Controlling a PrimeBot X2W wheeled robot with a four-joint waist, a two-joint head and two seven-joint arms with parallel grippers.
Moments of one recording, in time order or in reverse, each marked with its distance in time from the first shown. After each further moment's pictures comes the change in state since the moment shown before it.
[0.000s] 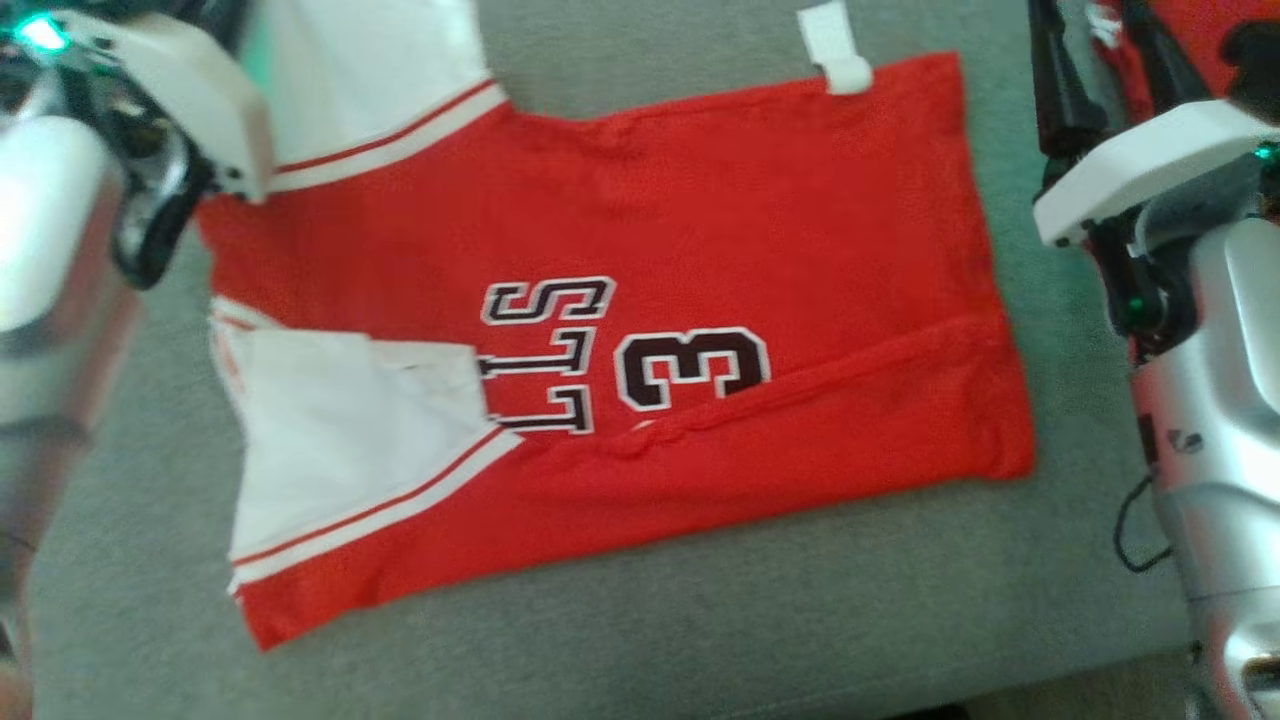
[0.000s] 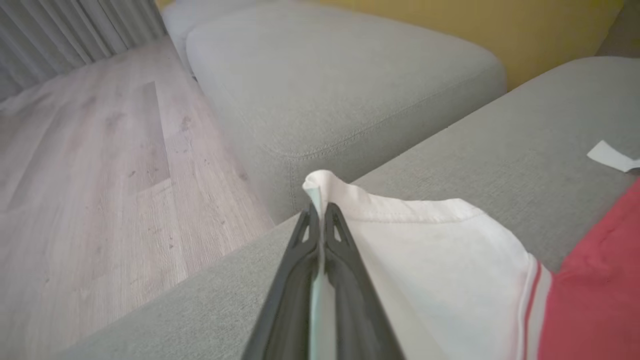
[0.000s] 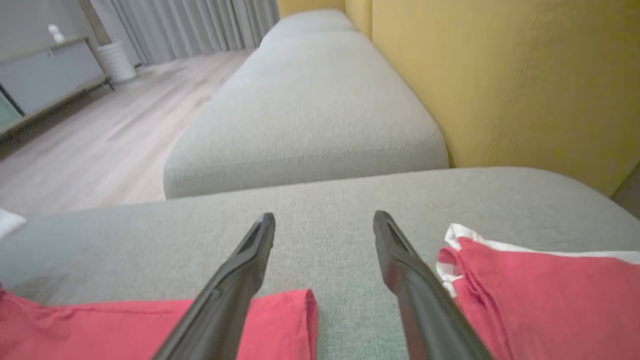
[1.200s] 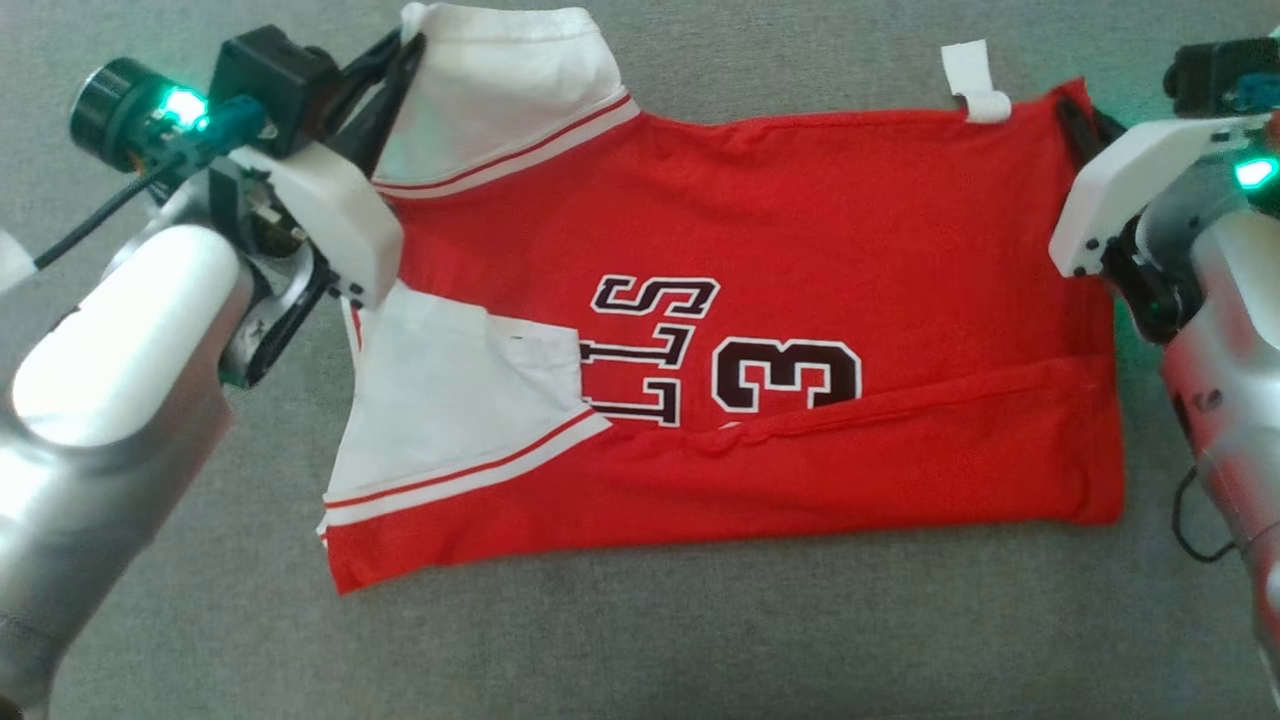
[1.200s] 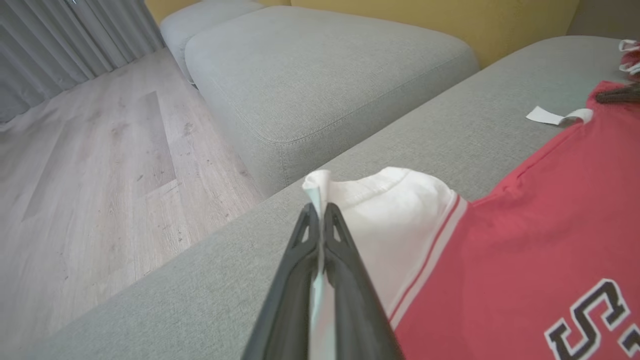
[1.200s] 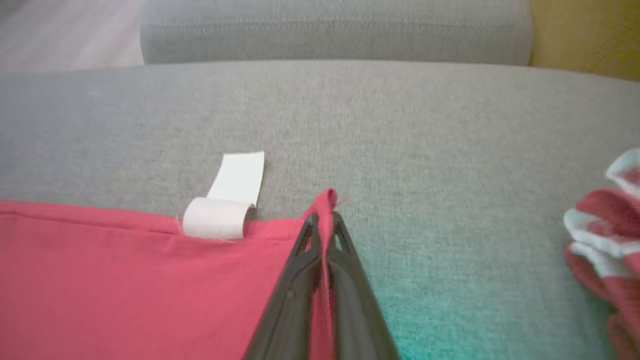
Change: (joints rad) left arm 0.146 0.033 -0.086 -0.327 0.022 0.090 0.024; right arm -0.192 -0.107 0.256 0.490 0.084 0.000 0.077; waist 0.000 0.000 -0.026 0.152
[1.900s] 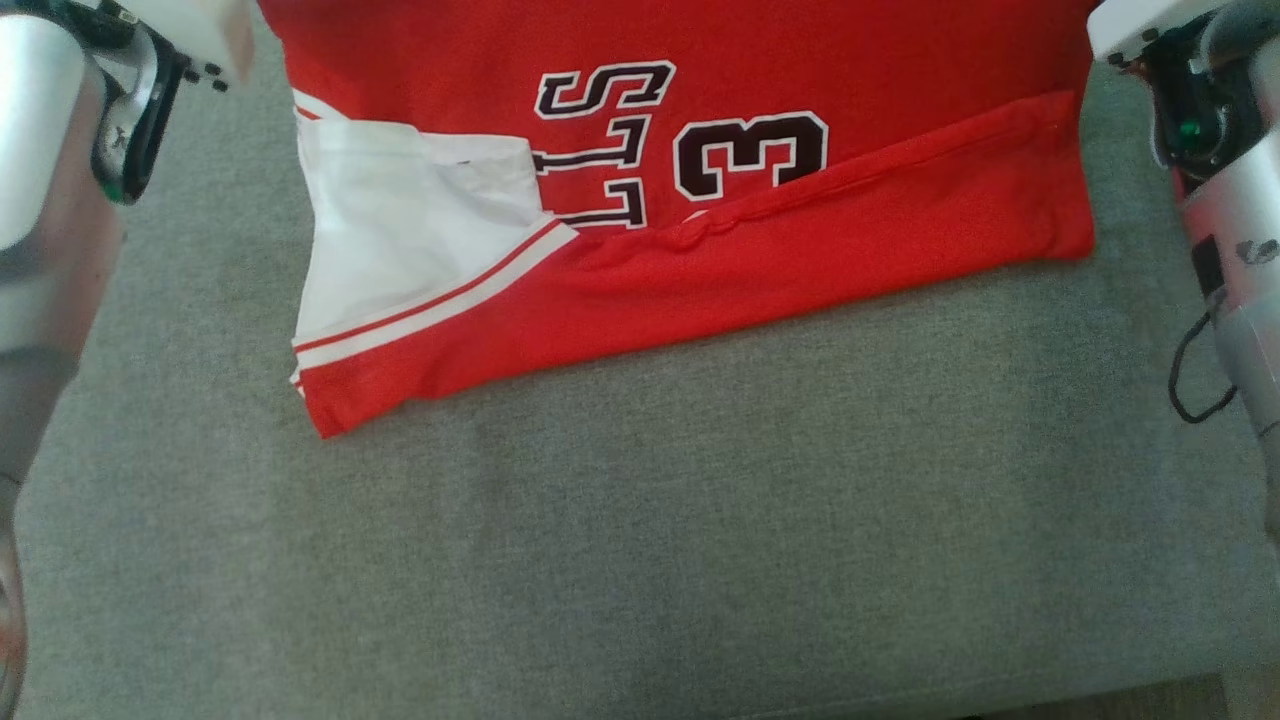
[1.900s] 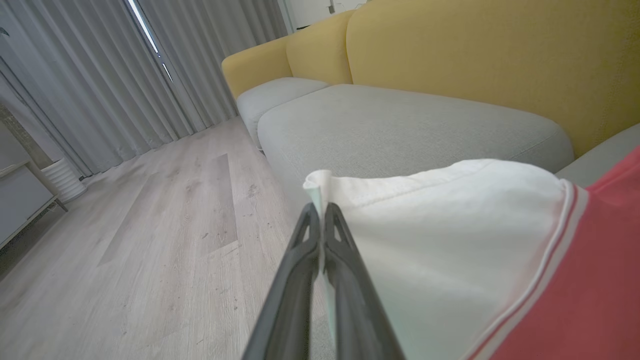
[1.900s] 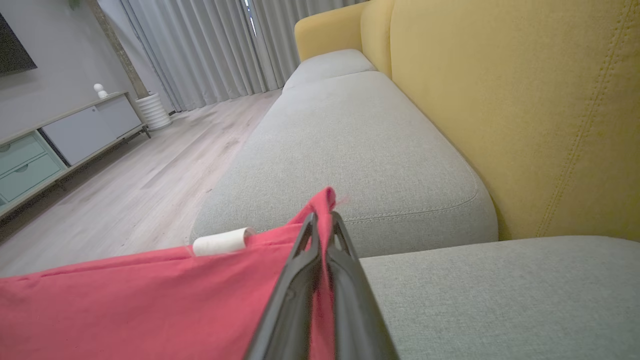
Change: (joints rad) left arm -0.264 -0.058 0.087 0.363 0.054 0.003 -0.222; right arm -0.207 0.018 0.016 -0.076 0.214 0.000 -0.249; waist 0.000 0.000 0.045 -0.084
